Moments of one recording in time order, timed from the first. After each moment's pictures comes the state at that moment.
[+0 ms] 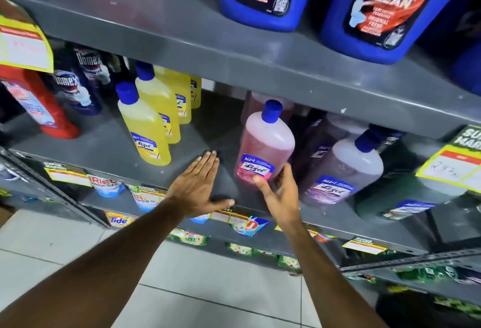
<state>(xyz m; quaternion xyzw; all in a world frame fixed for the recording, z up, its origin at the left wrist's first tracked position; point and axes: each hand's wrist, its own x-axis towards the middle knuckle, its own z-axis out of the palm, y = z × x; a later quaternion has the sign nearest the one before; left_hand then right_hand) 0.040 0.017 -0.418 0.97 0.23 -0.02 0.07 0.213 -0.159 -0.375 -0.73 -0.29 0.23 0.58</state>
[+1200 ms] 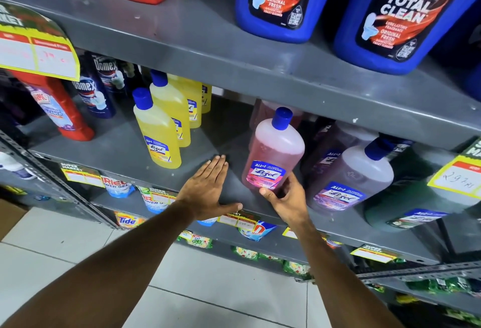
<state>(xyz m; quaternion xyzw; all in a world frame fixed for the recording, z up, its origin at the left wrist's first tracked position) 0.040 0.017 -0.420 0.97 0.24 0.00 0.10 0.239 -0.154 -0.407 -0.76 -0.31 0.26 0.50</state>
